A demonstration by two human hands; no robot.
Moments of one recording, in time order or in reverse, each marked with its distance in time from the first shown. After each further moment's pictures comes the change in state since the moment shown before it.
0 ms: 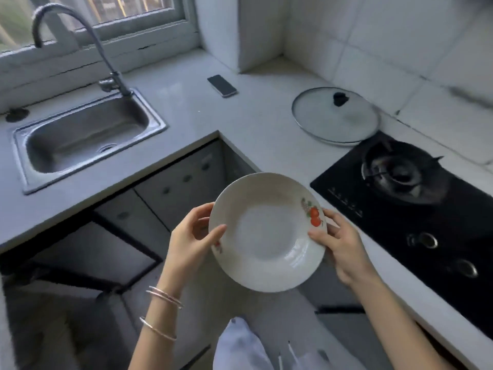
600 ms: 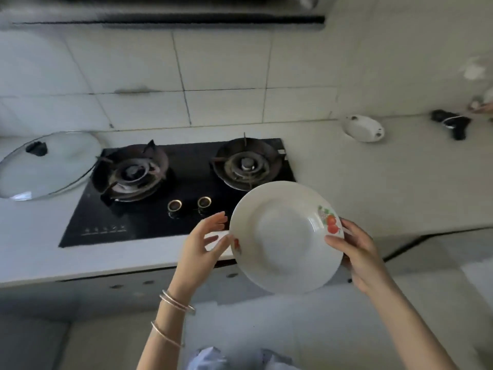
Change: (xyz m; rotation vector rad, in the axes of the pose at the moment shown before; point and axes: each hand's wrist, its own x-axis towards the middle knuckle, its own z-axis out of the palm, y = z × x) left_hand -0.163 0.090 0.401 0.064 -1.002 0.366; right_hand -0.336 0.050 -0.340 0.337 1.004 -0.154
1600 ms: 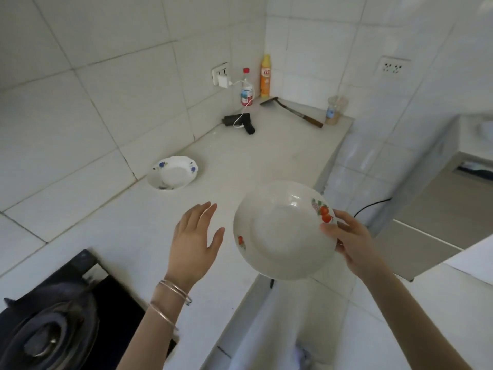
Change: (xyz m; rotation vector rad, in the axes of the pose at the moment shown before) left_hand 0.235 0.121 0.370 0.513 -0.488 0.881; right_hand 0.059 -0.063 -0.299 0.273 0.759 -0.171
